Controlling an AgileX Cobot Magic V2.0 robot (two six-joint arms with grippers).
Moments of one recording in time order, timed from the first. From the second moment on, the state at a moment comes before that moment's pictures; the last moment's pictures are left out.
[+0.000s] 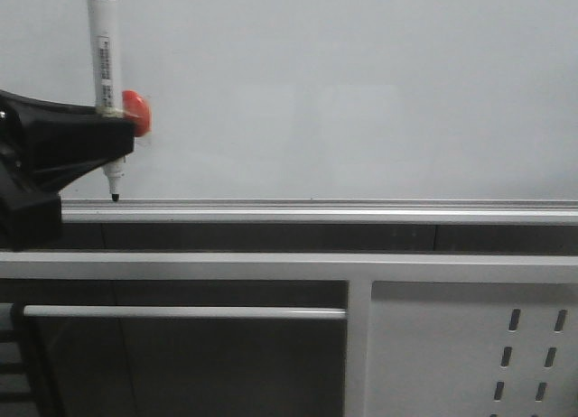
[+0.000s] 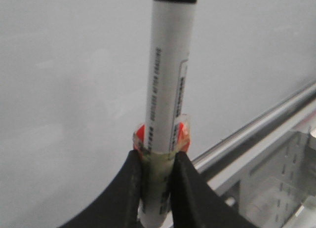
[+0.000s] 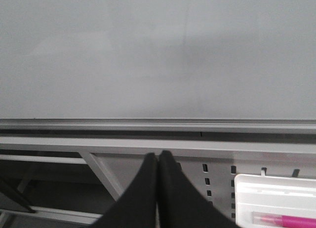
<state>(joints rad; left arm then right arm) -0.42 1.48 -0.22 0.39 -1.13 -0.02 0.26 0.36 -0.31 -0.18 0.39 0.37</state>
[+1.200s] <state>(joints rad) -0.80 1.21 -0.55 0.90 0.14 -0.13 0.91 0.96 -0.63 -0.14 0.22 0.20</state>
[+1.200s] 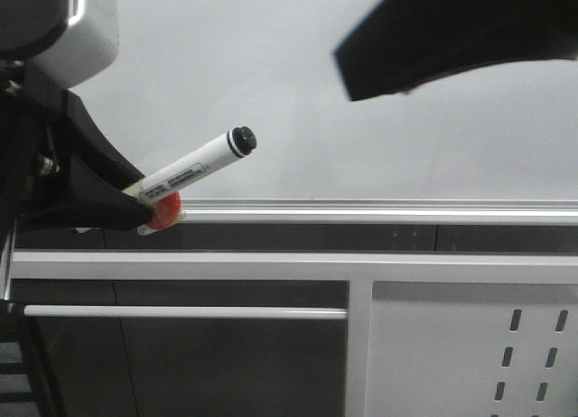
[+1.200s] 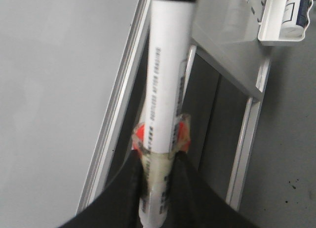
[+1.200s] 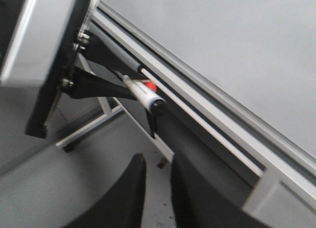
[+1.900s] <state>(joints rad) -0.94 1.21 -0.60 0.93 0.10 -0.13 0.92 1.05 -0.64 -0.14 0.12 0.20</state>
